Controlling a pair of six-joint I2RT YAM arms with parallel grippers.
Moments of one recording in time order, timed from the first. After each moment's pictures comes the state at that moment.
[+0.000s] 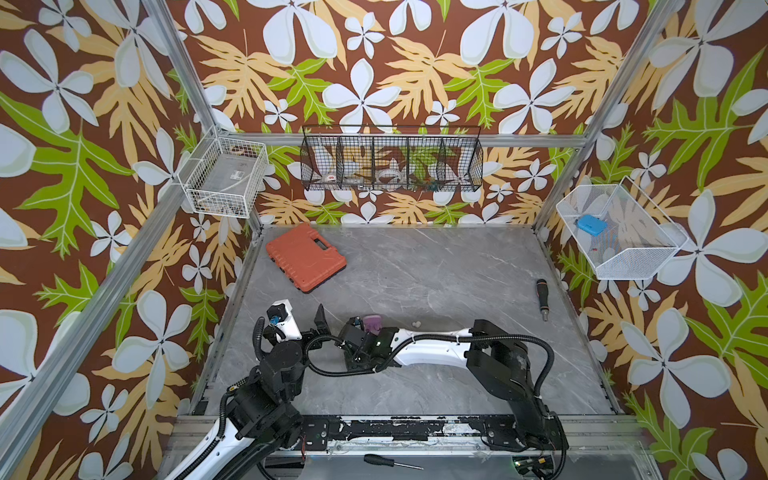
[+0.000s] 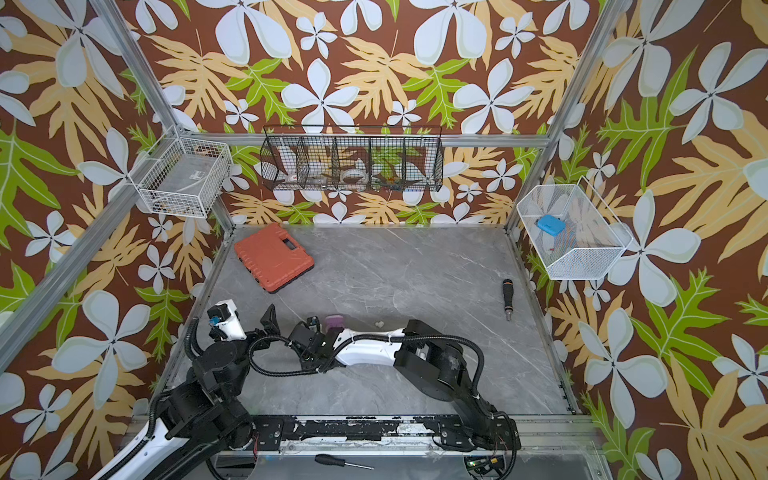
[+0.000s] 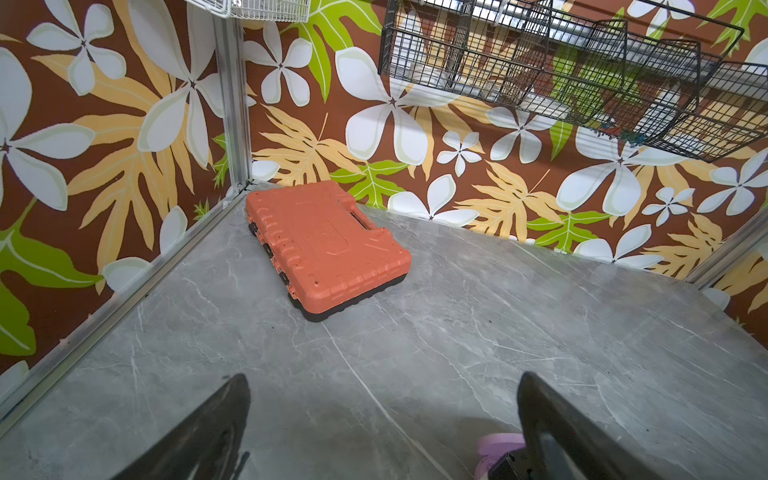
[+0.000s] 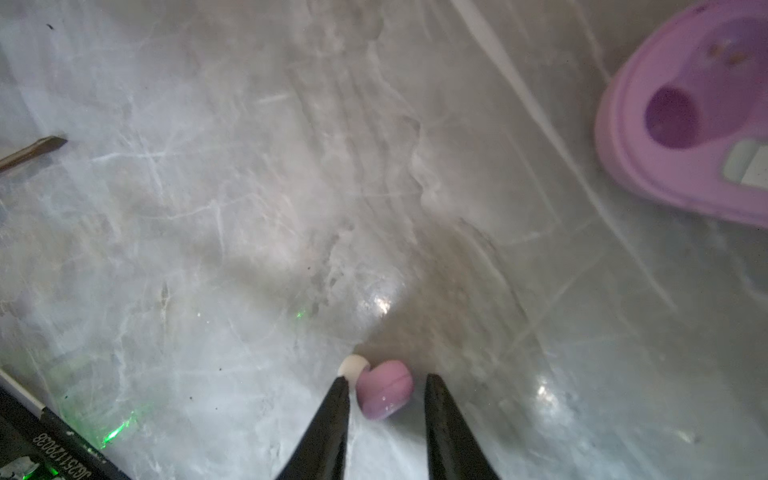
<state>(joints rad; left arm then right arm) -0.70 0.32 0.42 -0.32 -0.75 -0.38 1.19 2.09 1.46 -0.49 0.07 0.87</state>
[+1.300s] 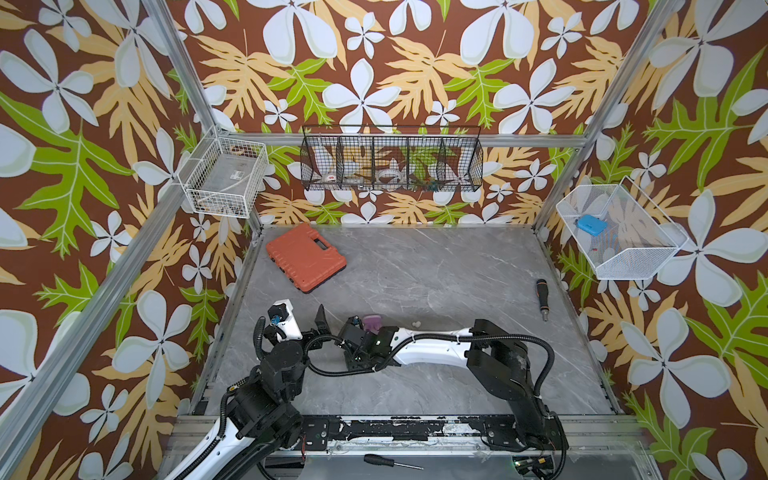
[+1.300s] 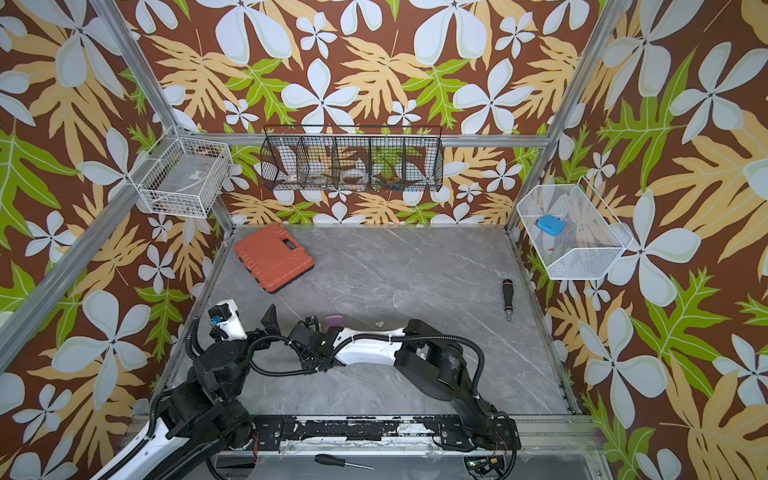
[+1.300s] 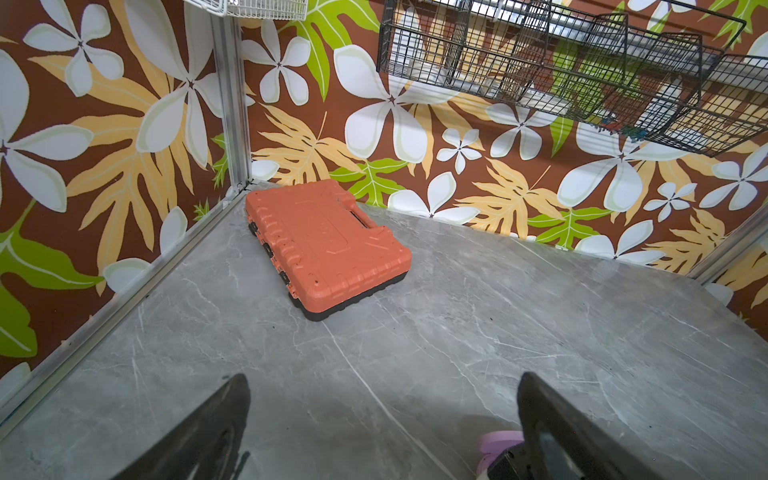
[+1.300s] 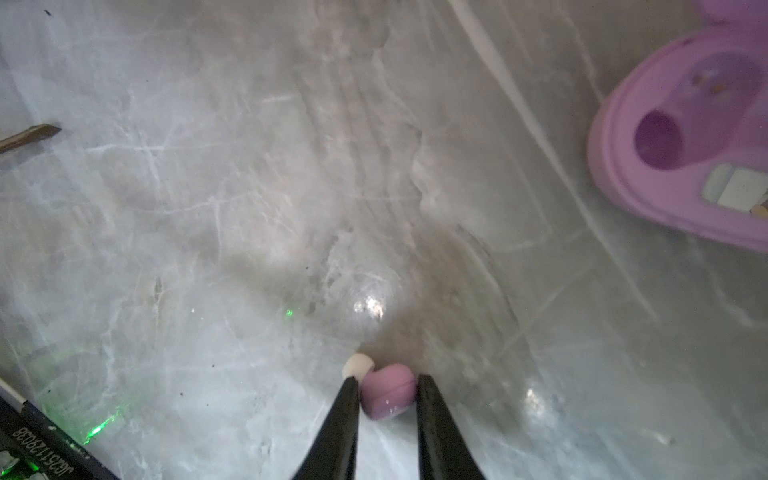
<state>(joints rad) -0.70 0.32 0.42 -0.32 -0.75 -0.38 1.19 2.09 1.47 -0.51 0.08 0.82</state>
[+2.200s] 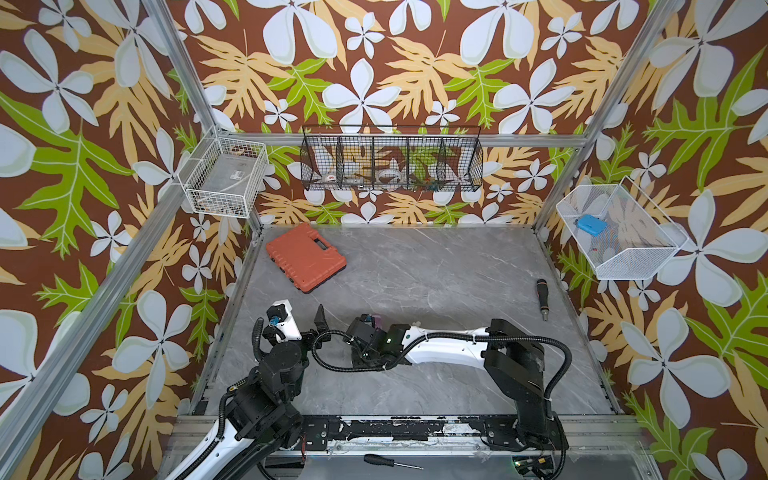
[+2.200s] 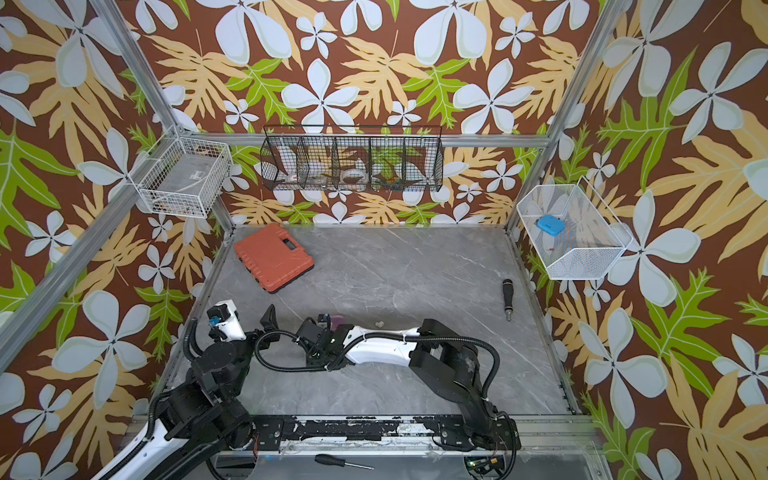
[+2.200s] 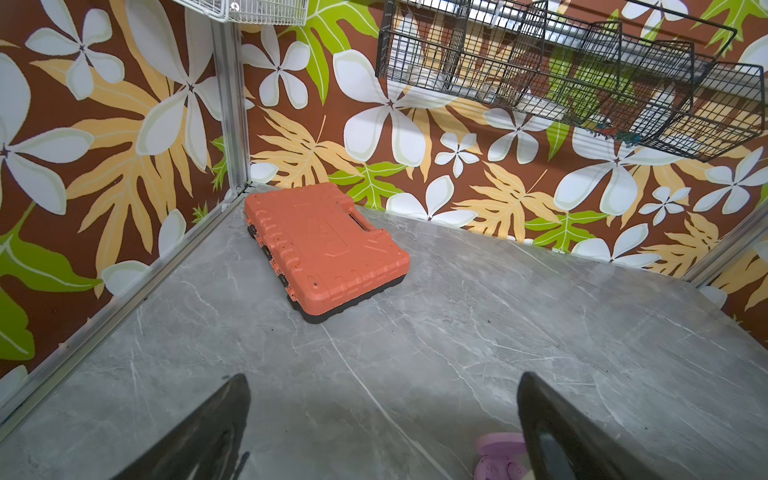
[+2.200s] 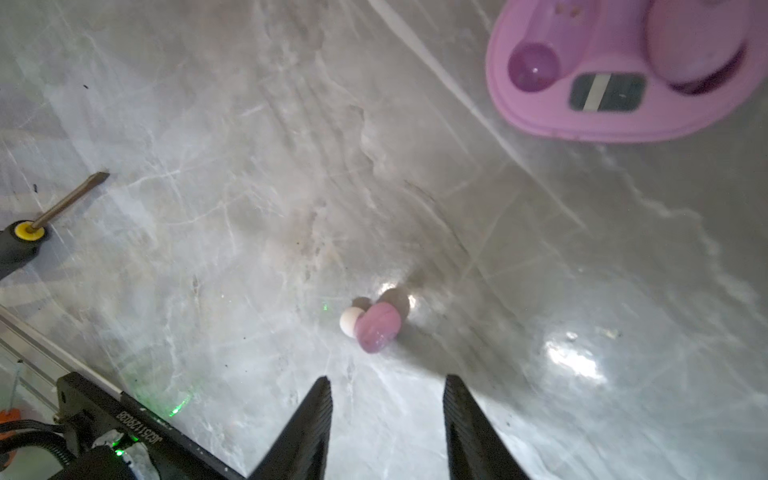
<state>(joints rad) -0.70 0.31 0.42 -0.32 -0.75 -0.37 1.18 2.01 1.41 -0.51 0.03 1.01</state>
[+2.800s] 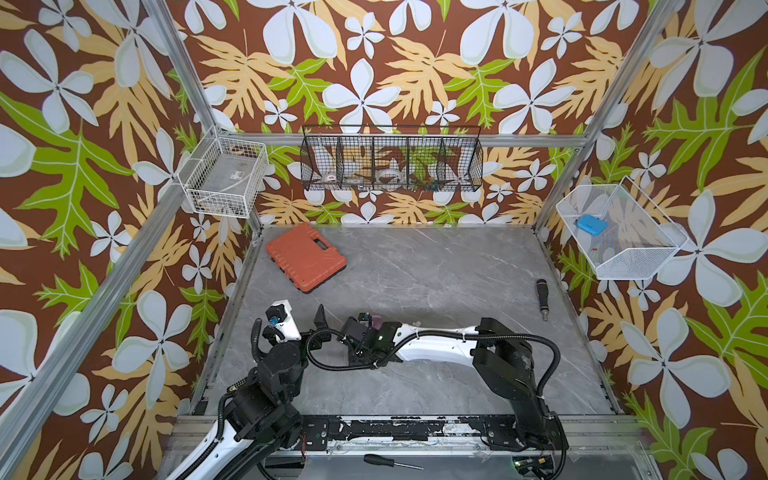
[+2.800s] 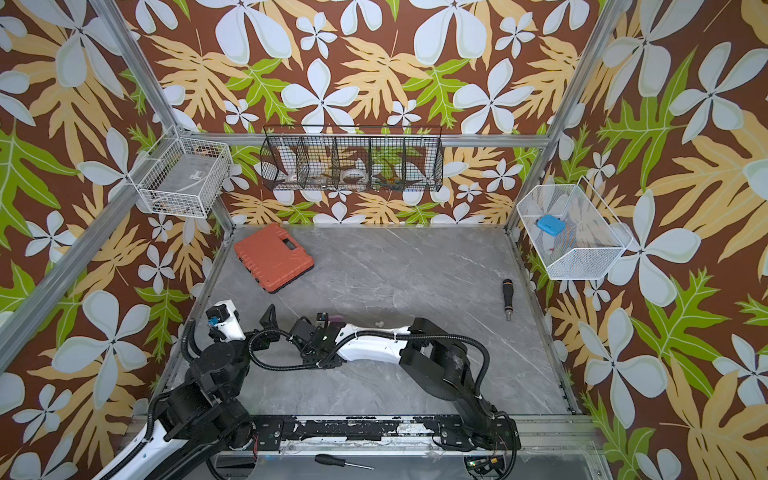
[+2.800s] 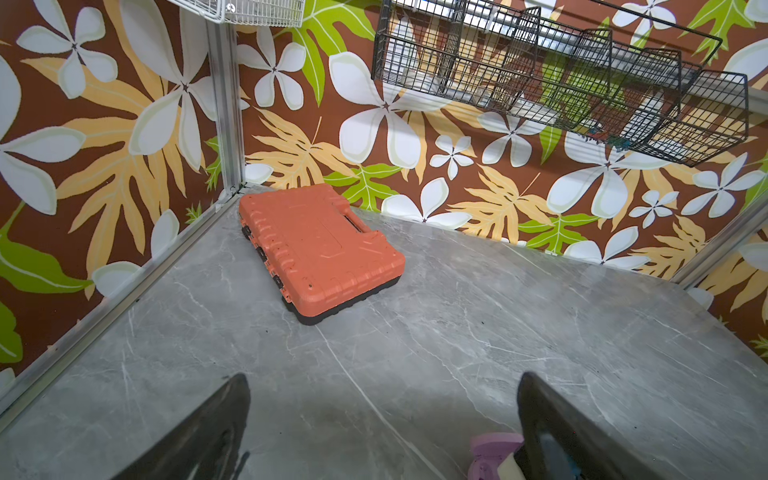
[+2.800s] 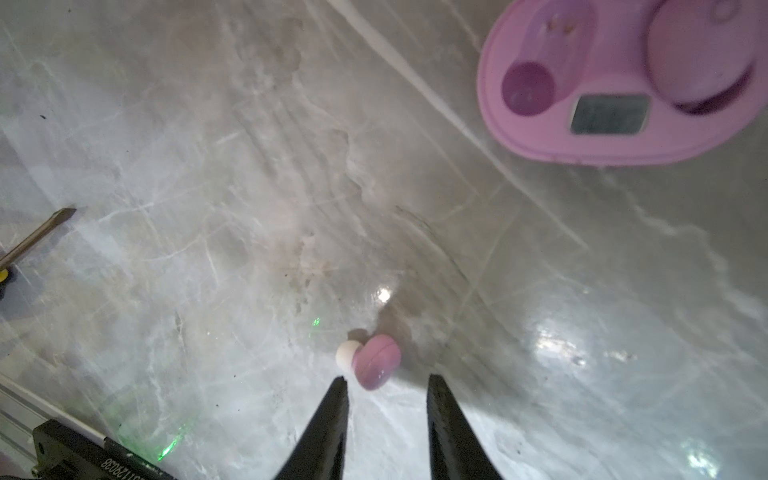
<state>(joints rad) -0.70 0.30 0.42 -0.32 -0.74 -0.37 1.17 2.07 1.49 -0.59 0.07 1.06</state>
